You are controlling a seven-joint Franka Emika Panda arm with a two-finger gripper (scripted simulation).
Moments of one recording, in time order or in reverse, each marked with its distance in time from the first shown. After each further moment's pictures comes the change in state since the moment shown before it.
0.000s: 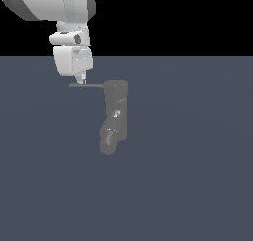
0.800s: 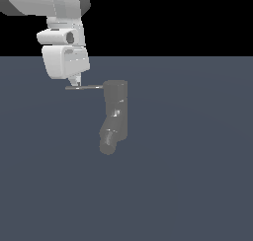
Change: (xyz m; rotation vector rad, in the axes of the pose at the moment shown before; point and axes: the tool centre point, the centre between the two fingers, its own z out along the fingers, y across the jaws) arm 0.000 0.045 0.000 0.003 -0.003 -0.001
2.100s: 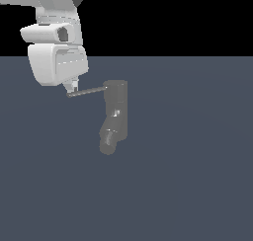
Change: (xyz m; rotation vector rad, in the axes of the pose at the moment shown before) arm 0.017 0.063 0.000 0.001 -0.001 0.000
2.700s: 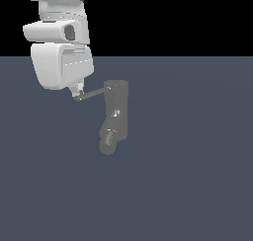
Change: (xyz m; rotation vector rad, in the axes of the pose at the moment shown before) arm 0.025 0.025 0.000 0.000 0.001 0.000
